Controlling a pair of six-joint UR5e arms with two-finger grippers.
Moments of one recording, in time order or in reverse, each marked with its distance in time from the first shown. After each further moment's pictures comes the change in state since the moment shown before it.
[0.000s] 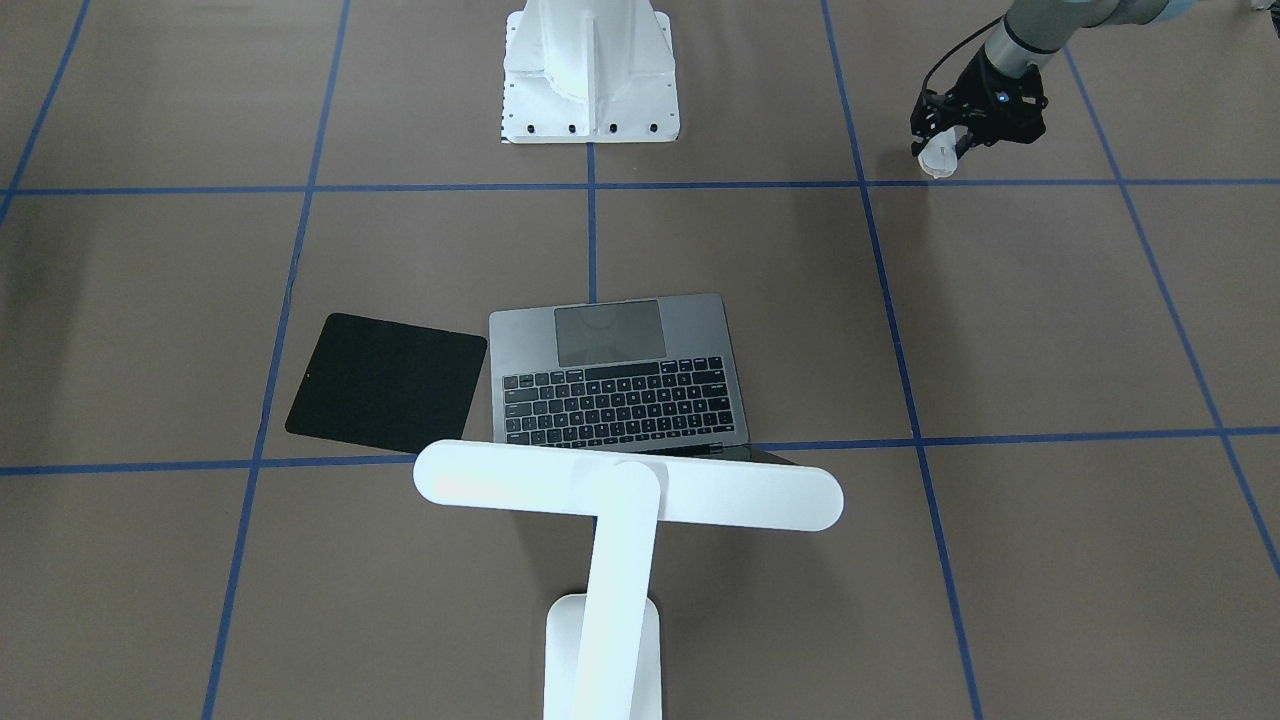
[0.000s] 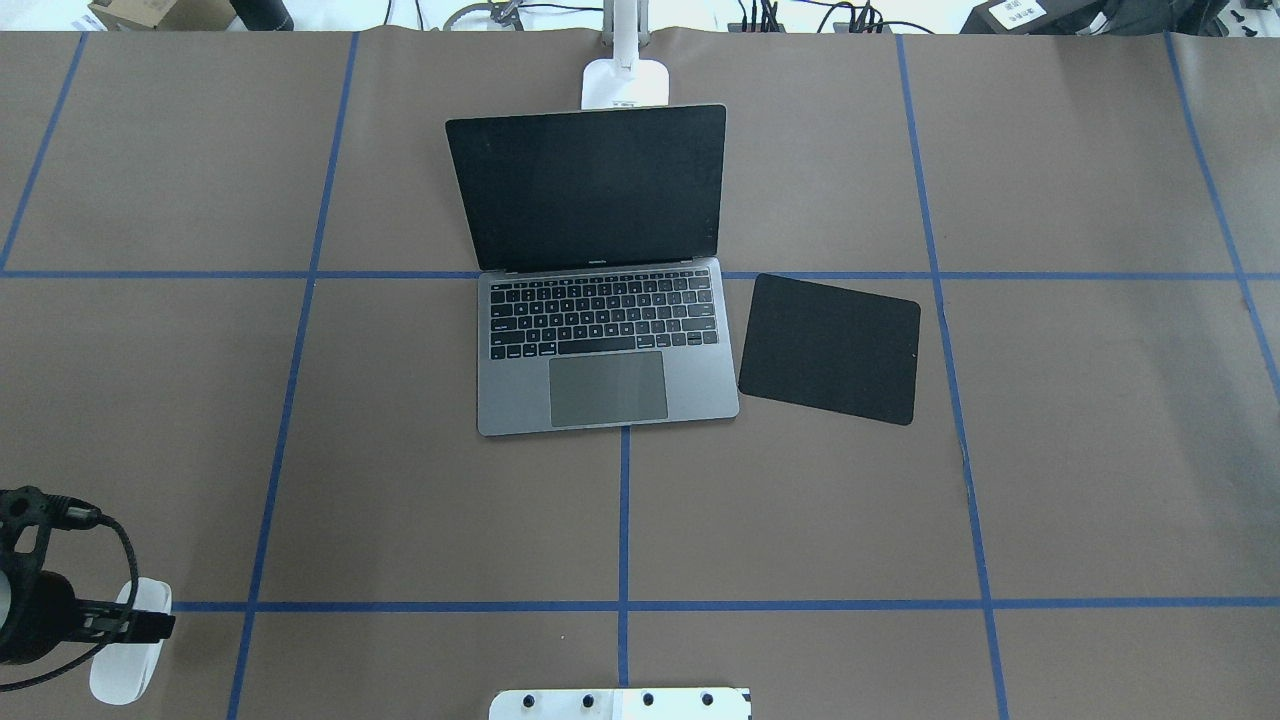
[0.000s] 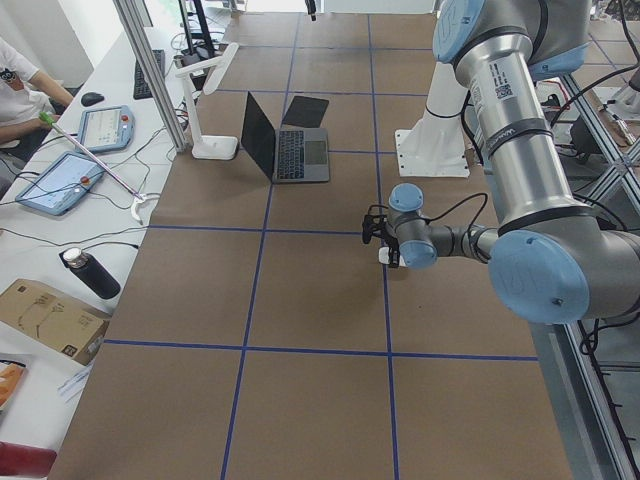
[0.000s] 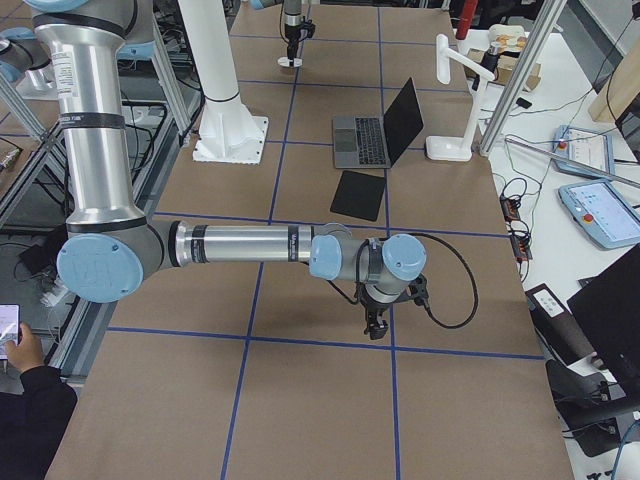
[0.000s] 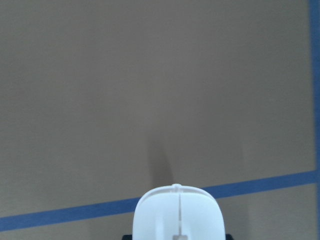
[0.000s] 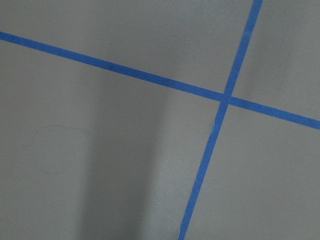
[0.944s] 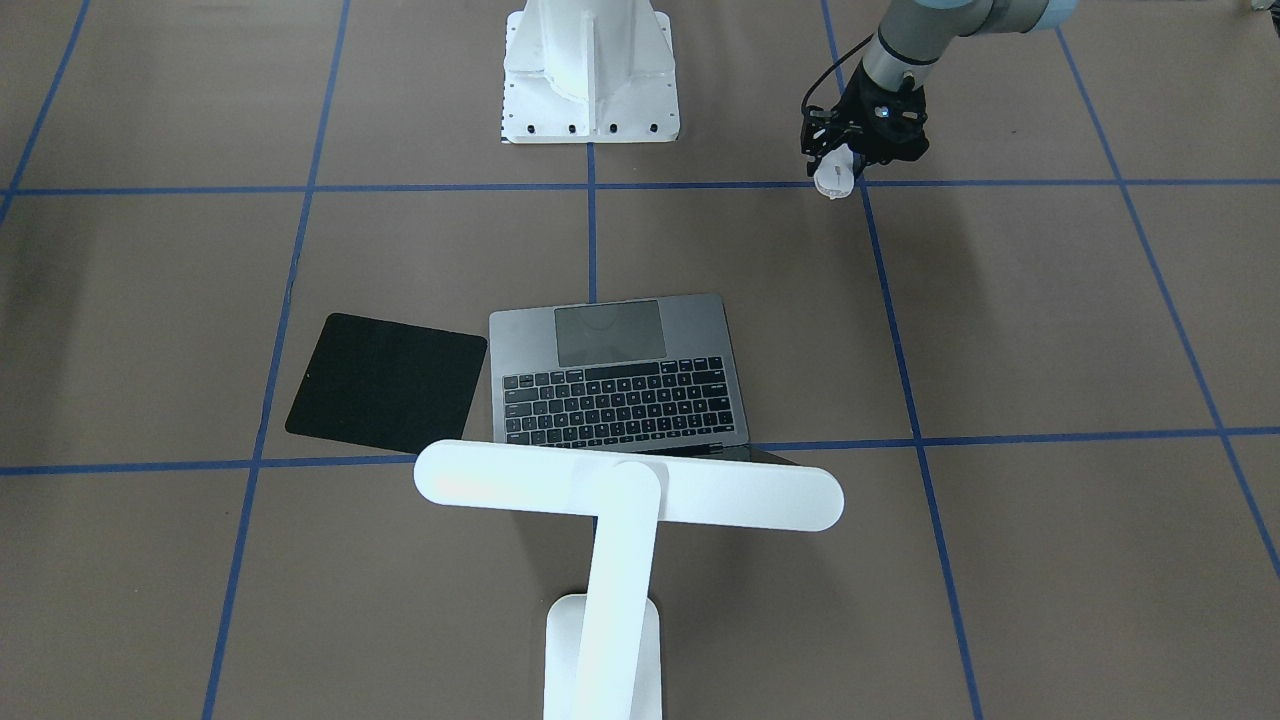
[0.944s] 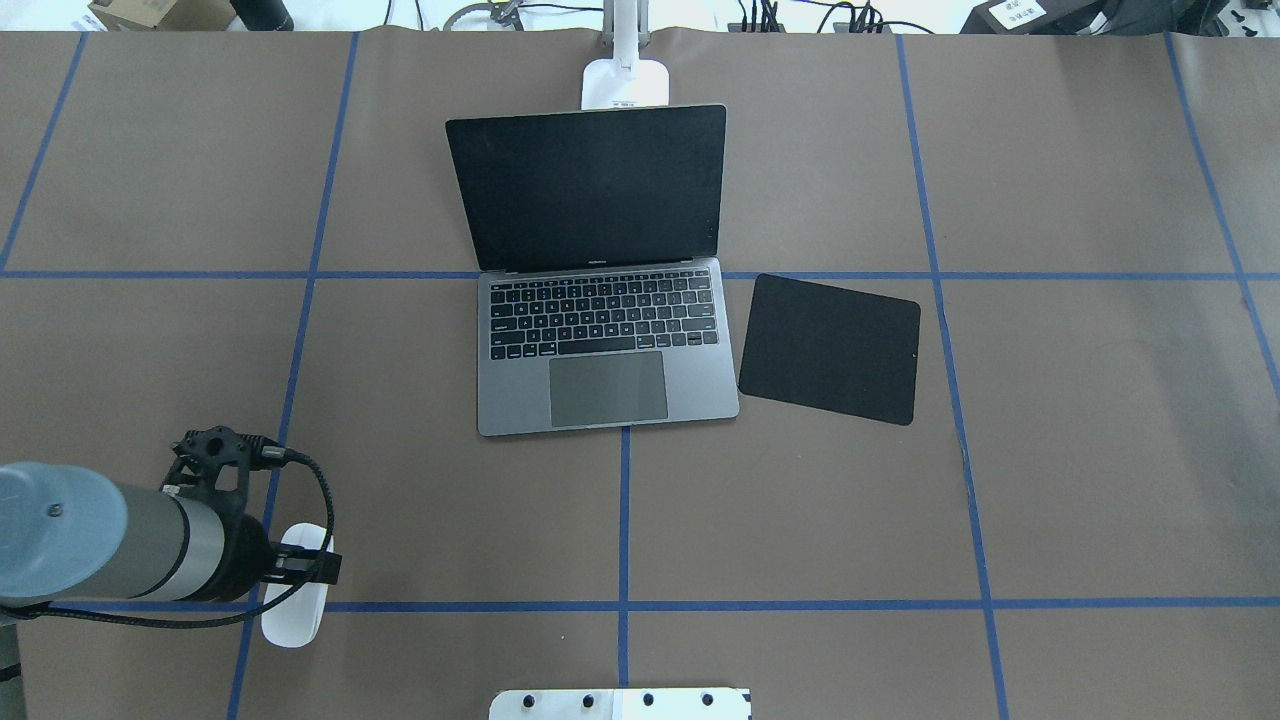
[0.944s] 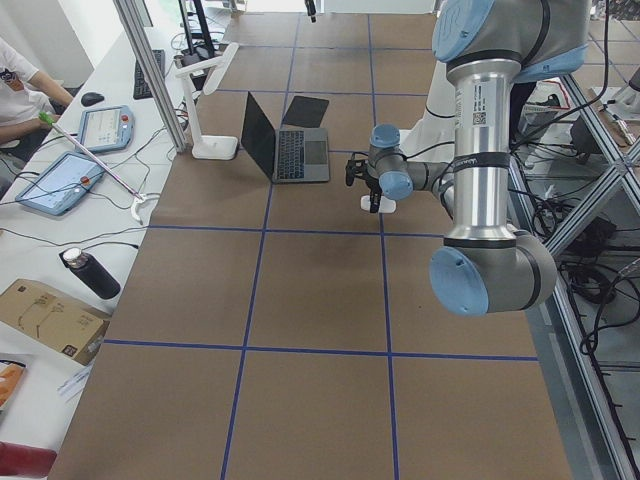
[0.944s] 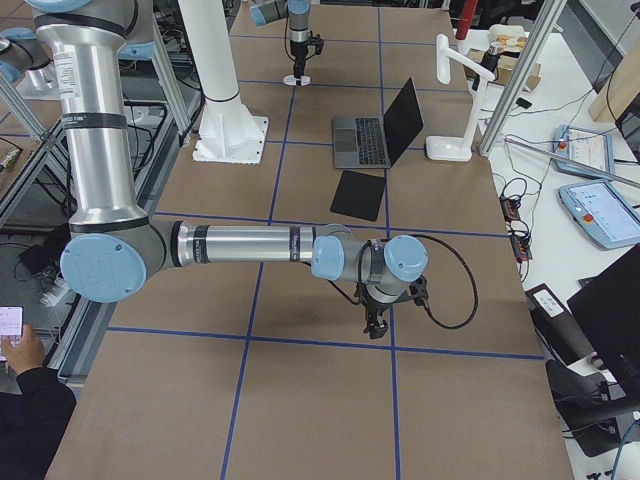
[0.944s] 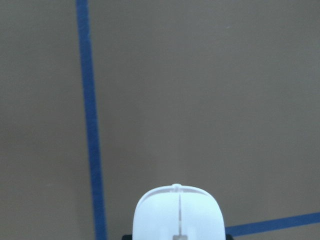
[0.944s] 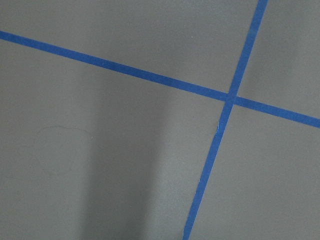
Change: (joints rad) left arm -0.033 -0.409 -0.042 0.446 0.009 0.002; right arm -0.011 0.006 -0.012 -0.001 0.006 0.001
